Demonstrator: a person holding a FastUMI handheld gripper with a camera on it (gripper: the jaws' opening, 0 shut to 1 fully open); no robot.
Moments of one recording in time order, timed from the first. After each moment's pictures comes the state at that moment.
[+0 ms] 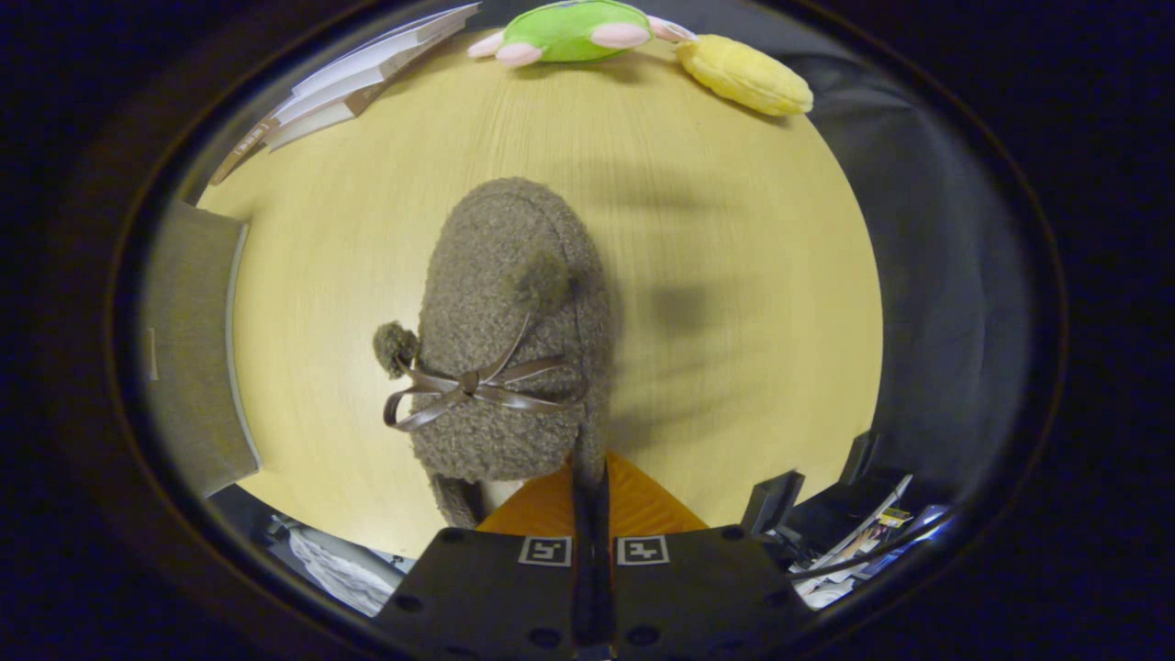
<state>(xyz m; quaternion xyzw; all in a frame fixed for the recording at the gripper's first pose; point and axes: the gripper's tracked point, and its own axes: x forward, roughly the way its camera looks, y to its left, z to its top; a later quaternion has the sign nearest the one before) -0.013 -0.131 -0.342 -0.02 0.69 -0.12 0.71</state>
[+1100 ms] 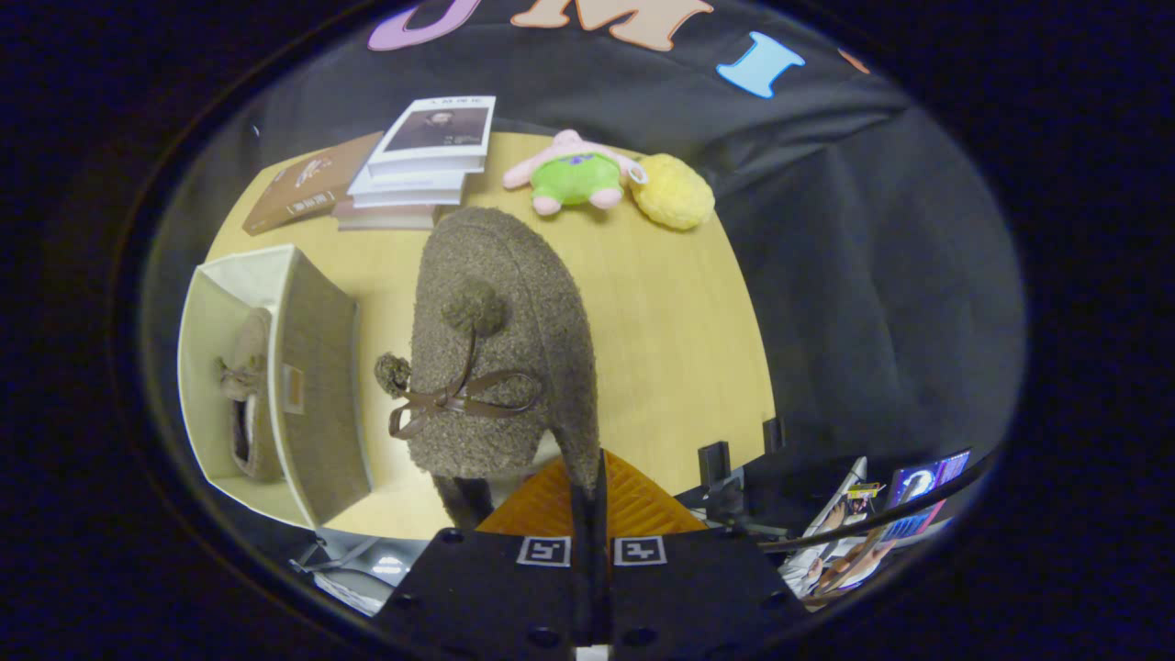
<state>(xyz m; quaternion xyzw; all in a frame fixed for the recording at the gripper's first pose) 0.009 -0.024 -0.136 -0.07 0.58 -0.22 0.78</state>
